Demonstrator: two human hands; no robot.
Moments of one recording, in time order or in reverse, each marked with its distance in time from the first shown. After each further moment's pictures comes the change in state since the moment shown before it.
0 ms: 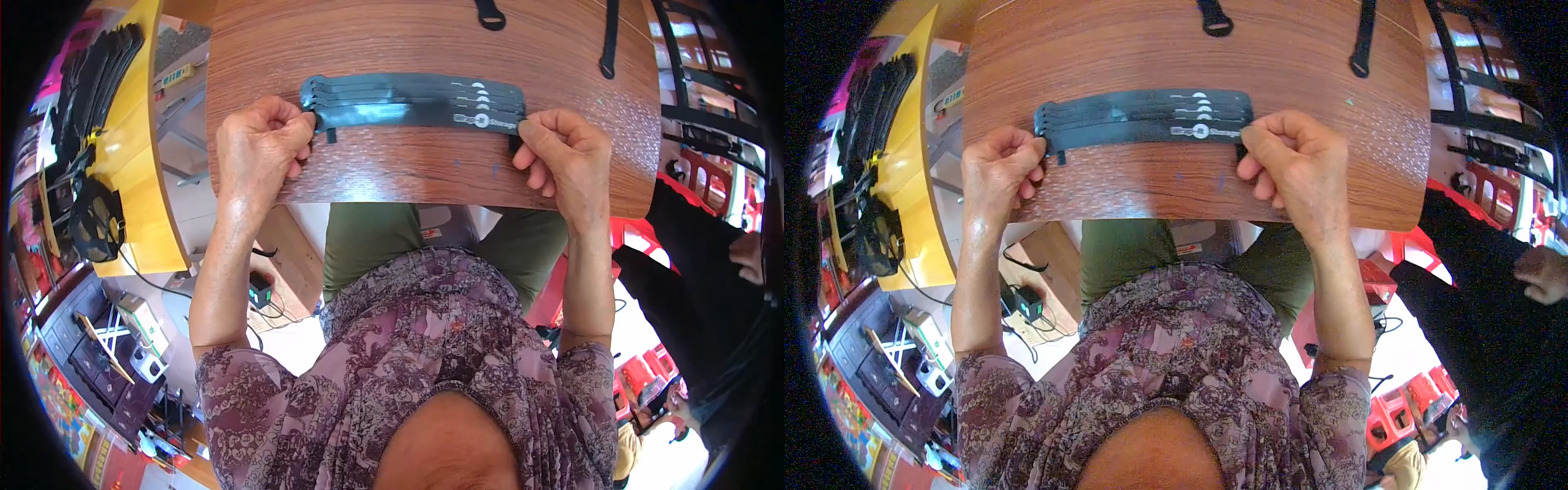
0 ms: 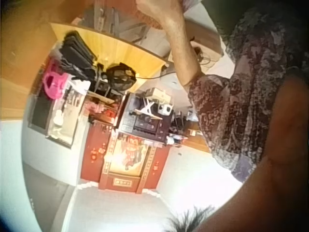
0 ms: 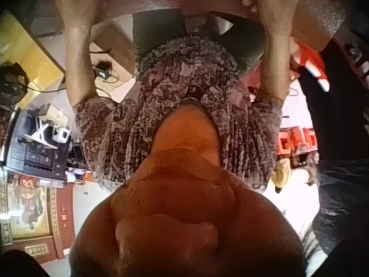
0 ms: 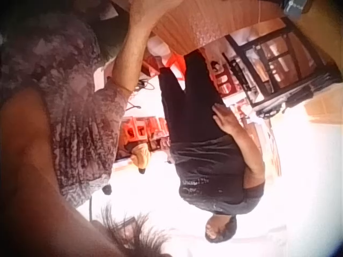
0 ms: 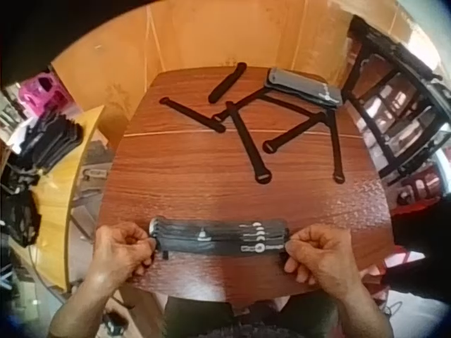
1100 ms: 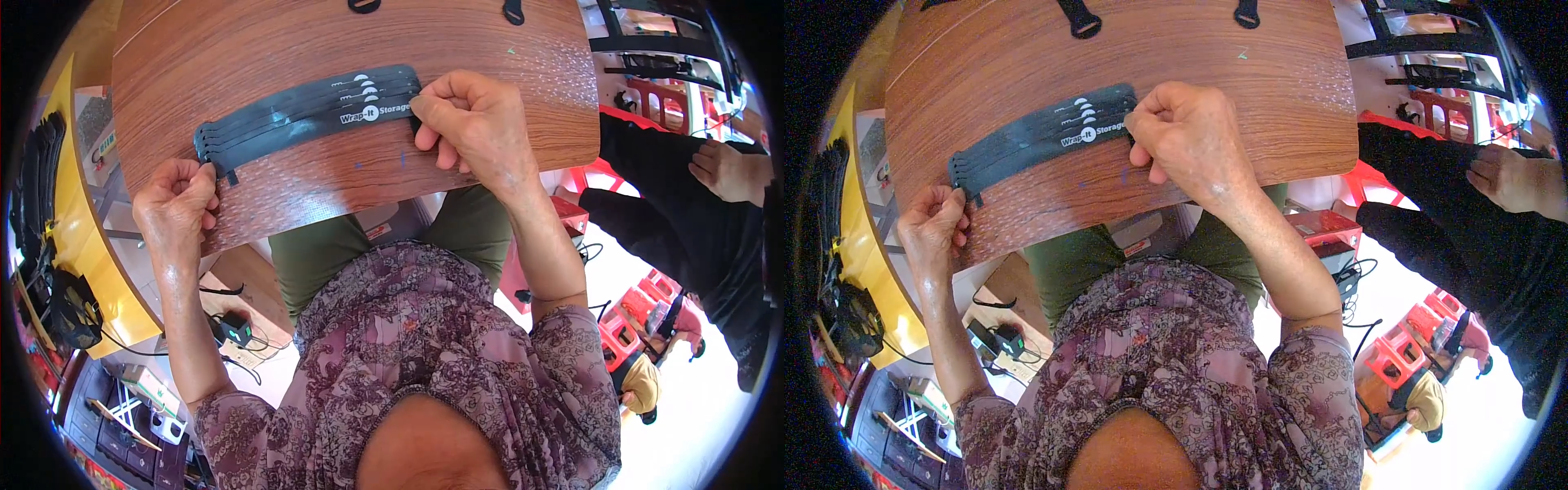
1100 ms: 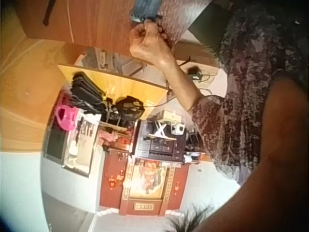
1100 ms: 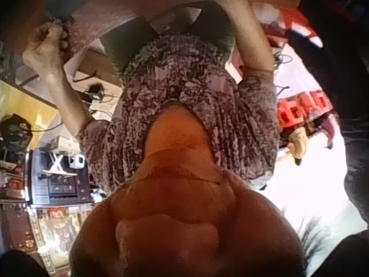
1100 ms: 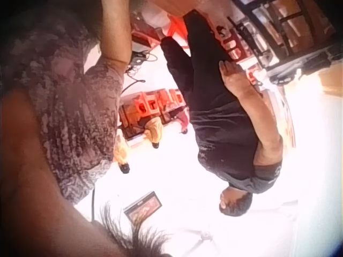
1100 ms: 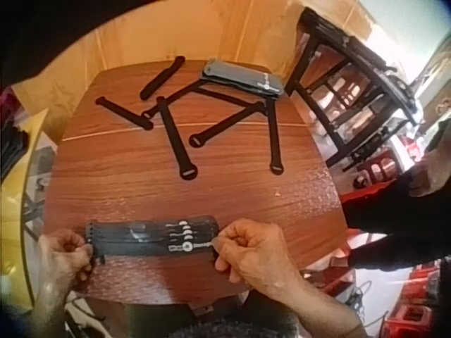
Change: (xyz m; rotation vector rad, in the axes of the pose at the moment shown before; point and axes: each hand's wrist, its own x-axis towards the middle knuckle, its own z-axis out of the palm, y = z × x) left_hand 0.003 -0.012 0.006 0.004 0.026 0.031; right_hand 0.005 0.002 -0.004 -0.032 -0.001 -0.012
